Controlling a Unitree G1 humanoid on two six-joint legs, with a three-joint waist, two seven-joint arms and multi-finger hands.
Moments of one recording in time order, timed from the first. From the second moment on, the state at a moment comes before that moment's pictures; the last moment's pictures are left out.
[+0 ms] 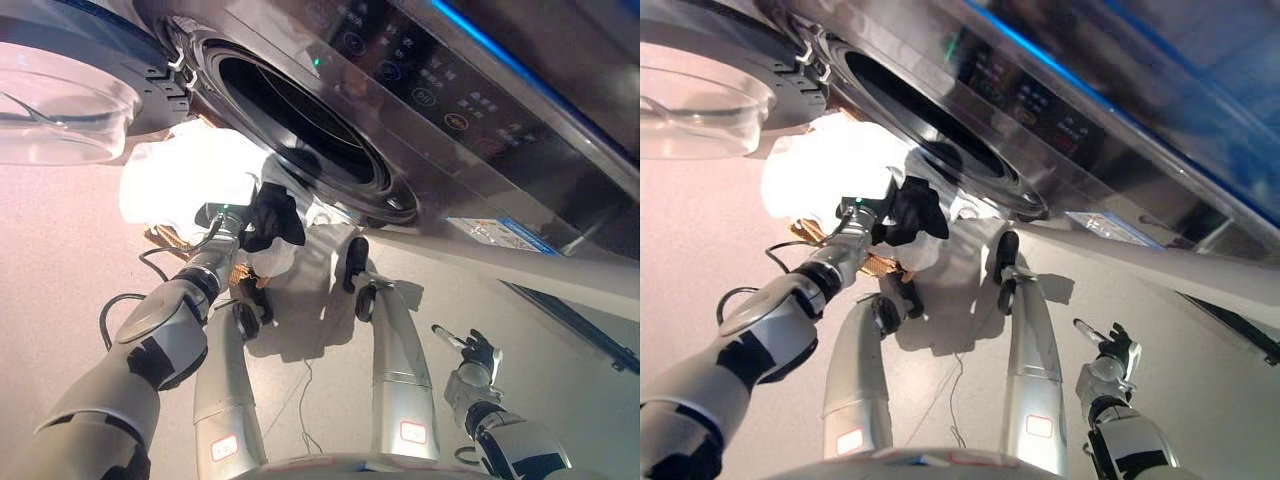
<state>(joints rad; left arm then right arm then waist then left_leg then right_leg) -0.96 0.35 -0.93 1.27 0.48 0.11 0.49 -0.32 -0.25 0.10 1.31 0.53 -0.22 -0.48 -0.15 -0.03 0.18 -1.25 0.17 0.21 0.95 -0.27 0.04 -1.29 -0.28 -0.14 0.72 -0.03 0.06</state>
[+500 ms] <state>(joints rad) -0.79 0.26 -0.55 1.23 -0.08 0.01 0.51 -0.29 -0.24 0.13 1.31 0.51 -0.20 -0.50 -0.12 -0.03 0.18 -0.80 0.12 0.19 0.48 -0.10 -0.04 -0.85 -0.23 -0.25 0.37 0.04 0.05</state>
